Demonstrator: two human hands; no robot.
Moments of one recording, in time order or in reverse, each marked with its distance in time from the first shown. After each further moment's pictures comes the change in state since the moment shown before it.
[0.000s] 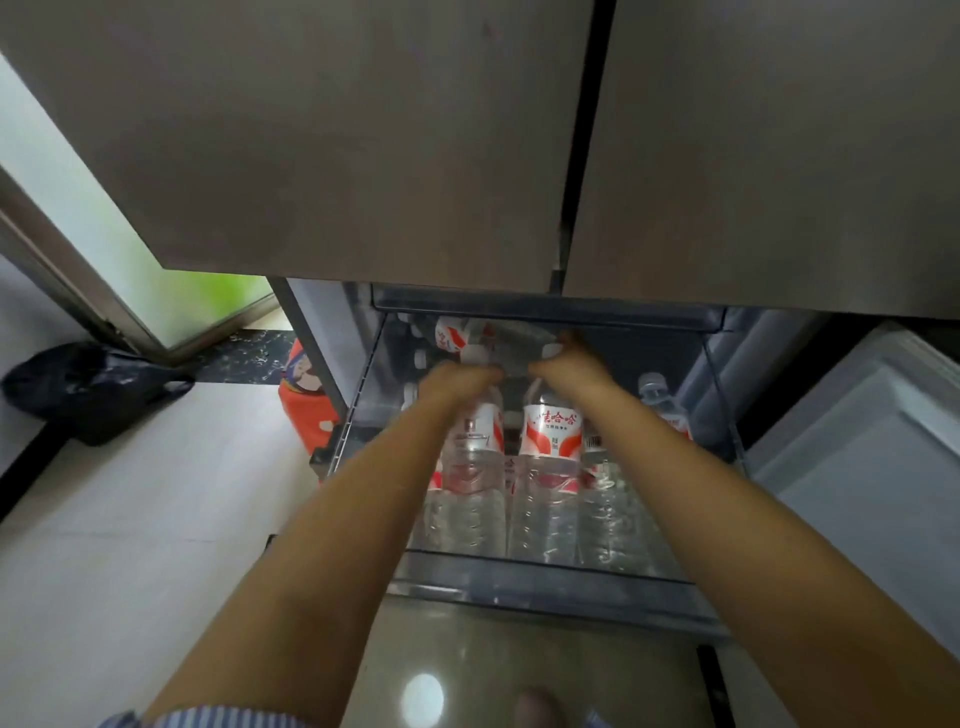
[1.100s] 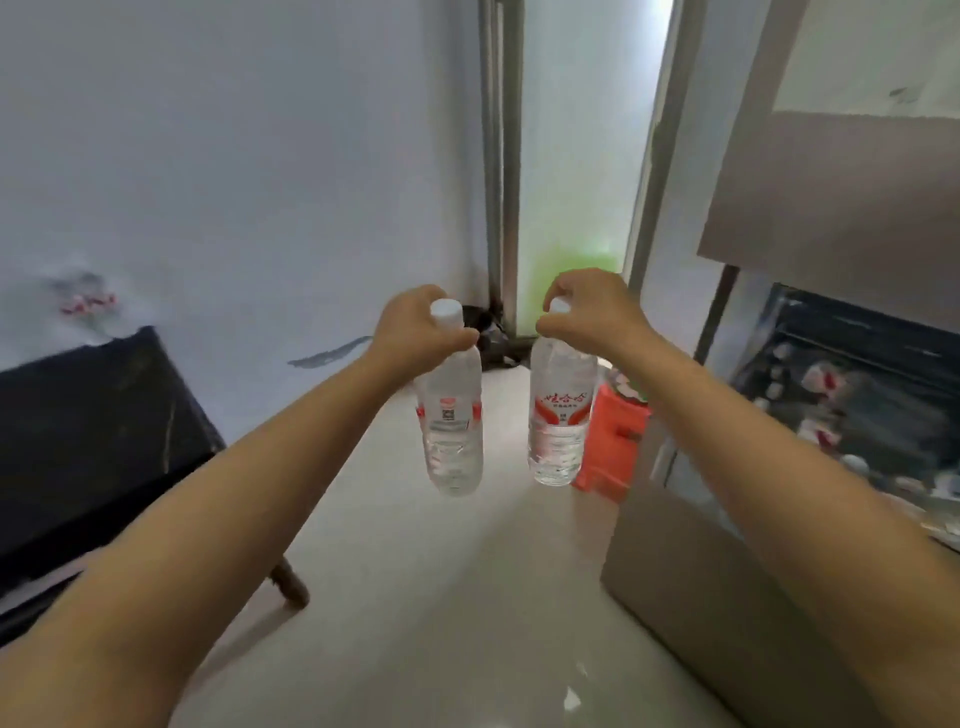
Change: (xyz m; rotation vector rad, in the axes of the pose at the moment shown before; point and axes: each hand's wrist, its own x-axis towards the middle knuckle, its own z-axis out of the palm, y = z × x) left_hand -0.423 -0.167 -0.268 0.214 0.938 0.227; right_hand -0.406 -0.154 0.129 -0.324 -0.134 -1.189
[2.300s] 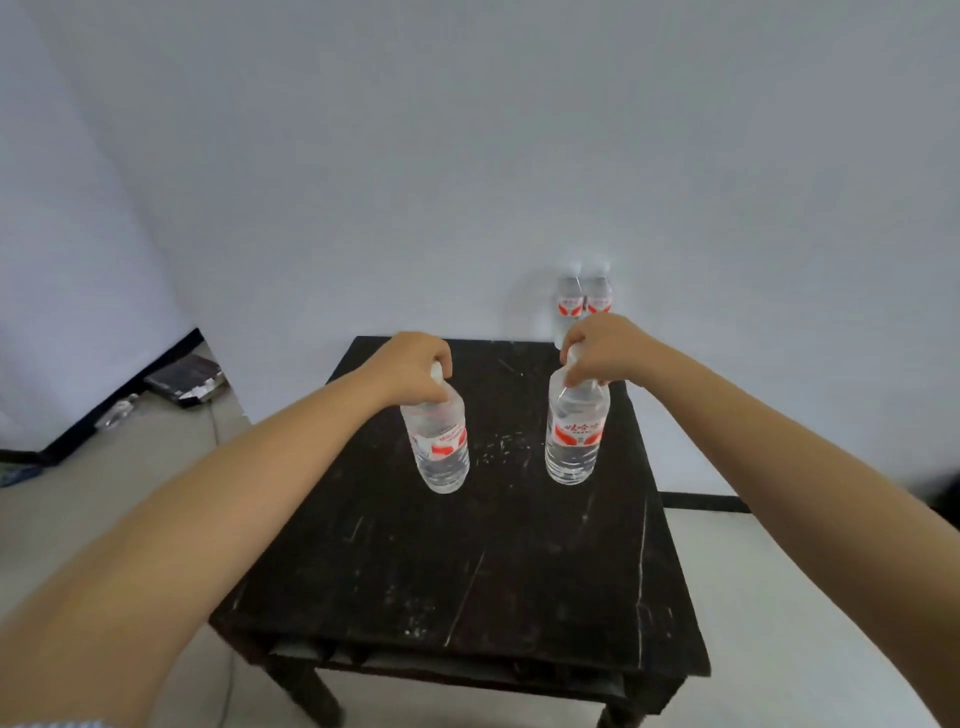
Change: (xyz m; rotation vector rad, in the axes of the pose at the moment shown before) left_hand 0.099 -0.600 -0.534 0.606 0.096 -0.647; right_hand 0.282 -0.646 0.514 0.001 -0.728 -0.705
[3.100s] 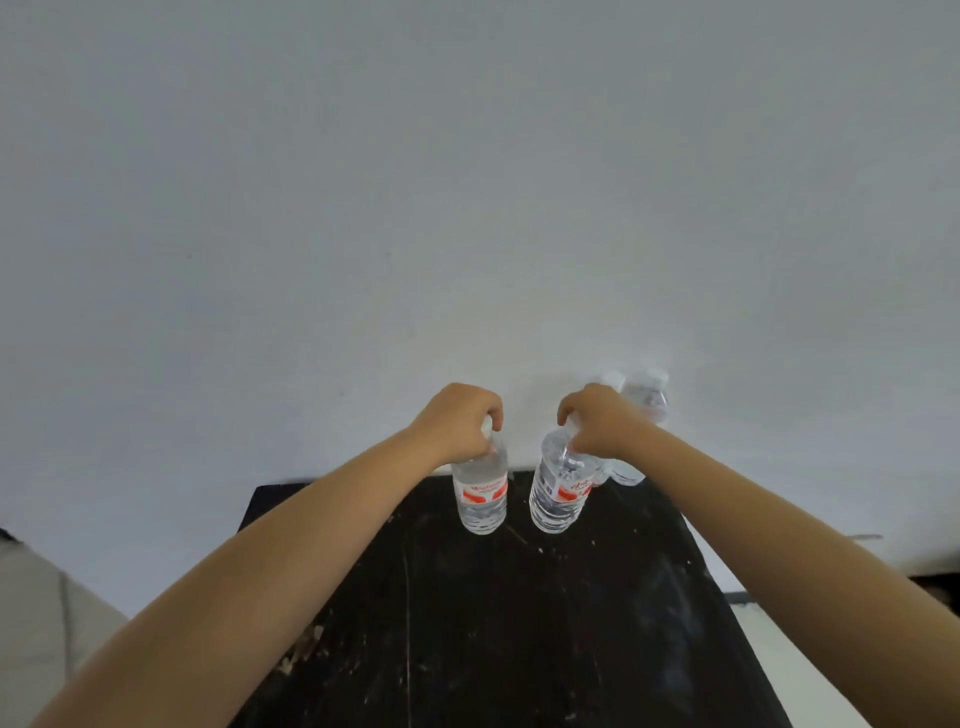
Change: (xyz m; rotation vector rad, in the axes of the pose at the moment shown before) left_hand 0.440 -0.087 0.025 -0.024 -0.129 0.272; right_hand 0.421 0.062 0.012 -0.208 -0.055 0.172
